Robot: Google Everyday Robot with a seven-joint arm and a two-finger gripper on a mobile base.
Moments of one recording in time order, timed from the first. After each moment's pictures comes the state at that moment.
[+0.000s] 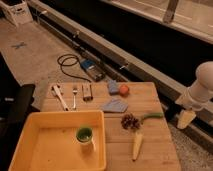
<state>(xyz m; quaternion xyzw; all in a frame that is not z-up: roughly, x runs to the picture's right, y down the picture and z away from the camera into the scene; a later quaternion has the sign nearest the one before) 0.355 0.124 0.658 -0.34 0.00 0.15 0.93</state>
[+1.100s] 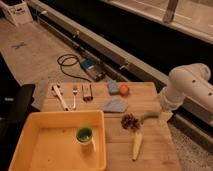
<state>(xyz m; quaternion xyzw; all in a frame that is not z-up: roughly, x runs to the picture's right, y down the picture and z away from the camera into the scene) 0.249 0.112 0.691 -0.30 -0.05 0.07 0.95</state>
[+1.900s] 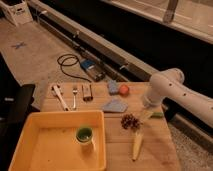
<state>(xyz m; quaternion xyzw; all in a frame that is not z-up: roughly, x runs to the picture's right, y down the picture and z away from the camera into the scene) 0.204 0.113 0.750 -0.29 -0.06 0.11 0.95</state>
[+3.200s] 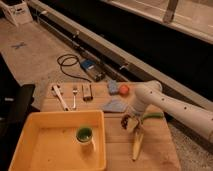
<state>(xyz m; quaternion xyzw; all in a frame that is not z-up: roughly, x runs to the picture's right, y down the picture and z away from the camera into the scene) 0.143 0.190 0.826 -0.38 -0.10 0.11 0.91</state>
